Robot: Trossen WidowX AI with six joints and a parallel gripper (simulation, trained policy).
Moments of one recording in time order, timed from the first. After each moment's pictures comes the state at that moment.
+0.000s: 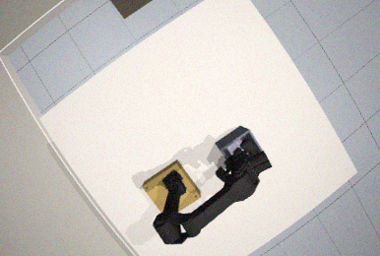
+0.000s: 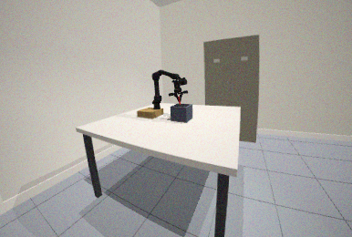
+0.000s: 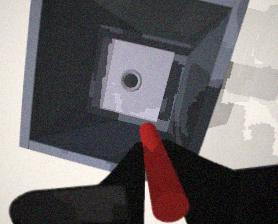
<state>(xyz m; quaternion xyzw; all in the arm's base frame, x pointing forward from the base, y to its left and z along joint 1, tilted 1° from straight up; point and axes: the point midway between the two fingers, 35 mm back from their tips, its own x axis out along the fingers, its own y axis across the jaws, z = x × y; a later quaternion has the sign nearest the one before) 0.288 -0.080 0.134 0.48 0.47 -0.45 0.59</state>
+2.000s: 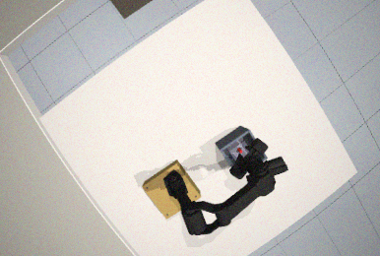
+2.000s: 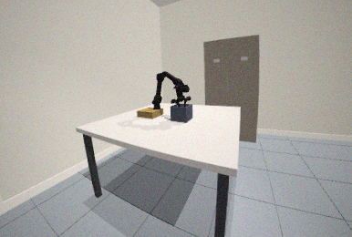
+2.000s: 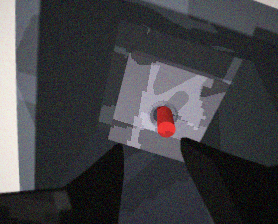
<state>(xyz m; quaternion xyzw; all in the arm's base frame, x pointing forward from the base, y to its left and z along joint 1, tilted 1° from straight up) 0.328 -0.125 0.080 0.52 0.53 -0.38 0.56</state>
